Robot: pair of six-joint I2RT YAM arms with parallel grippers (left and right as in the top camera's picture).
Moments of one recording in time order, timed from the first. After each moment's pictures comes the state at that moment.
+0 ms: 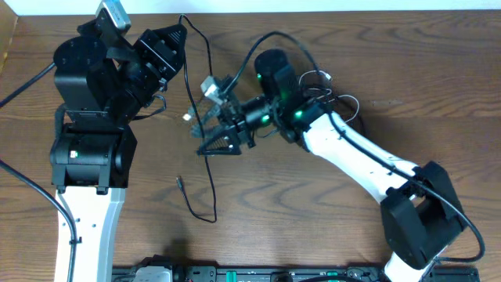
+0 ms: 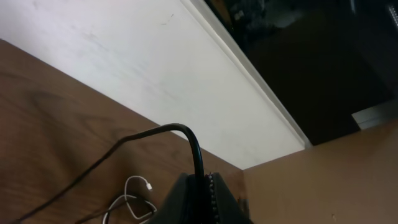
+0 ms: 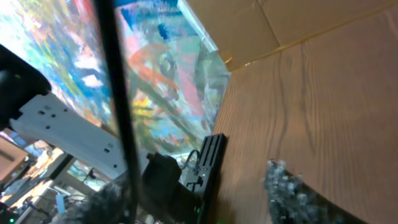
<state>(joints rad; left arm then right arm) -0.06 1.20 1.41 -0.43 0.39 -0.87 0.68 1.87 1.38 0.12 -1.32 0.24</state>
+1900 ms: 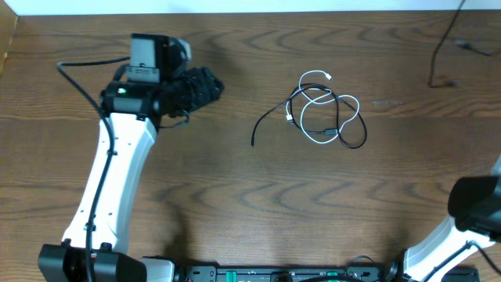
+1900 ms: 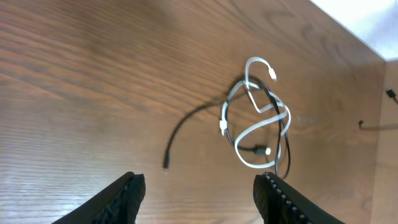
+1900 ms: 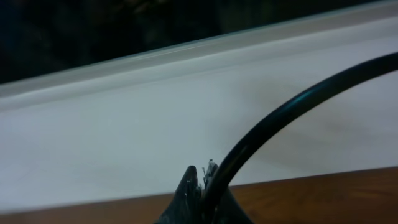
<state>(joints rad) -0.13 1.52 1.41 -0.85 0.39 -0.50 -0.33 1.95 2.20 -0.49 -0.32 0.15</state>
